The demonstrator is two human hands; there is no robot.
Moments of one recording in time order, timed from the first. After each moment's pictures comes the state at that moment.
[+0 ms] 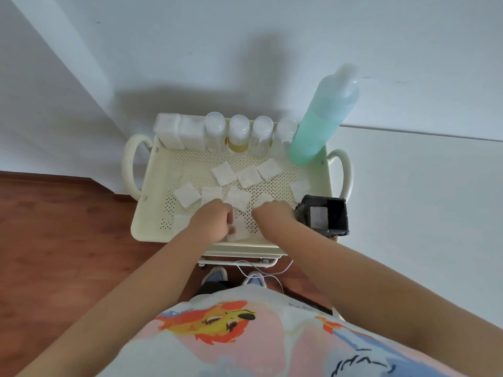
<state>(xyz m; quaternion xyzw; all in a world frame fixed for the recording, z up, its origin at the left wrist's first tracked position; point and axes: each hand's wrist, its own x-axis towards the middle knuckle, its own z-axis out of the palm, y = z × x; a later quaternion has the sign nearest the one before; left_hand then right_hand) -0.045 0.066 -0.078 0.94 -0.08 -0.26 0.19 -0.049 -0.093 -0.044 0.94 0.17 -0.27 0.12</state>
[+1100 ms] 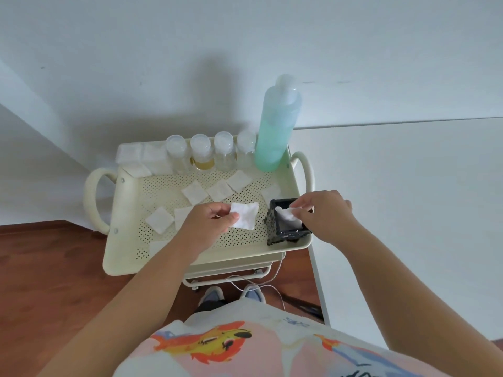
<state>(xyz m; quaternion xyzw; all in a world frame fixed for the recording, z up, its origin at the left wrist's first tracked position) -0.051 0.028 -0.021 0.79 0.00 -0.25 0.55 -0.099 -0.217 0.037 0.94 -0.16 -0.13 -0.27</state>
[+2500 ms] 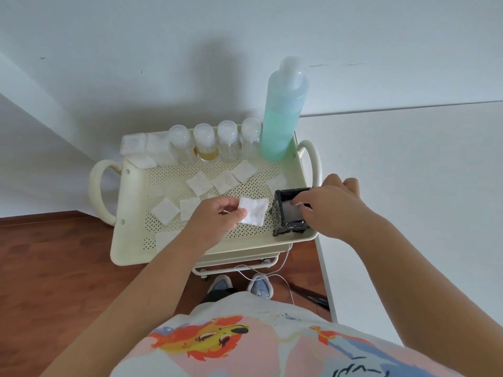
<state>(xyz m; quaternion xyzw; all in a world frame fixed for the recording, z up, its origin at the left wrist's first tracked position) -0.060 0.023 -0.012 0.78 0.00 -0.26 0.57 -0.096 -0.213 0.050 0.98 -0.01 -0.19 -0.04</state>
